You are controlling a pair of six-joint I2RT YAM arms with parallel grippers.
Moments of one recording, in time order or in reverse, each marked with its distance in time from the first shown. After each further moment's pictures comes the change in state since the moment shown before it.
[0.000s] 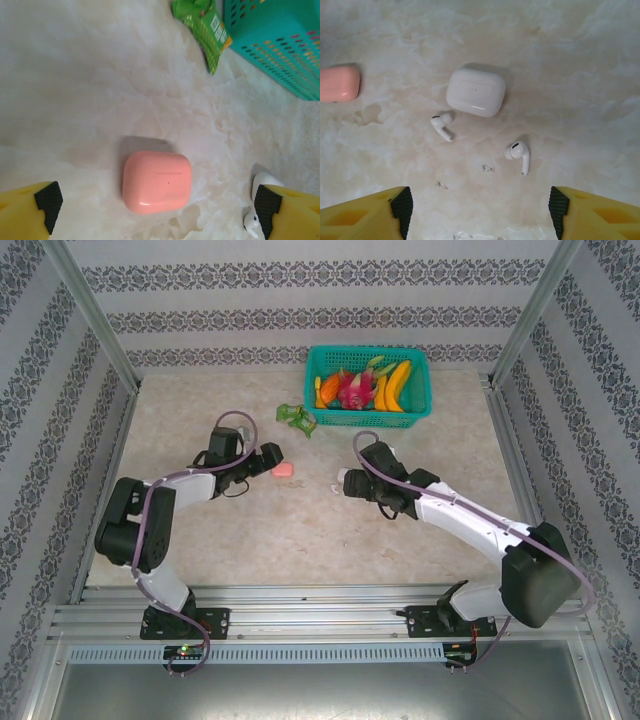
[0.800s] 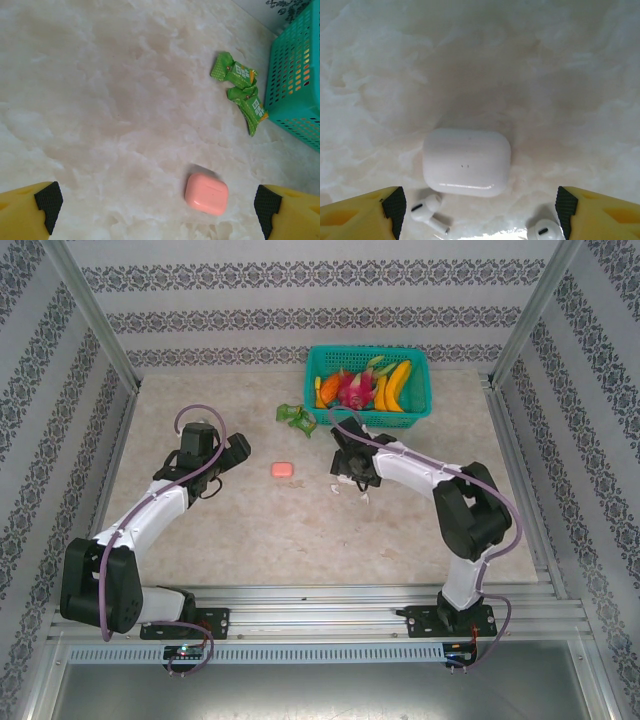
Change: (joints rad) left arm 0.035 -0.347 0.002 -0.344 -0.351 -0.011; right arm -0.053 0.476 0.369 -0.114 0.032 0.148
